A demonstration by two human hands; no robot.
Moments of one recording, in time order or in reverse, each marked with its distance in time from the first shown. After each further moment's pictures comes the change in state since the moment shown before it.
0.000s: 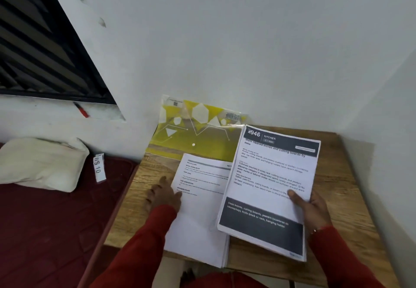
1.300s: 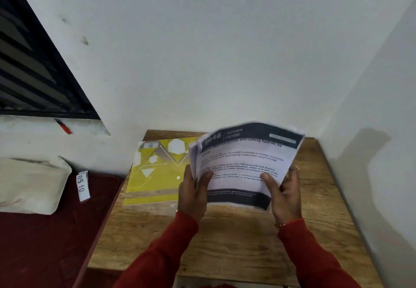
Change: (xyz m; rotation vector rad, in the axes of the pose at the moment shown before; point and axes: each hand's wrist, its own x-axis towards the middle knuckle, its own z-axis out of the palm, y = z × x) left_hand -0.105 0.113 -0.042 -1.074 0.078 0.696; right_hand -0.022 -0.049 0.058 0.082 0.015 -0.419
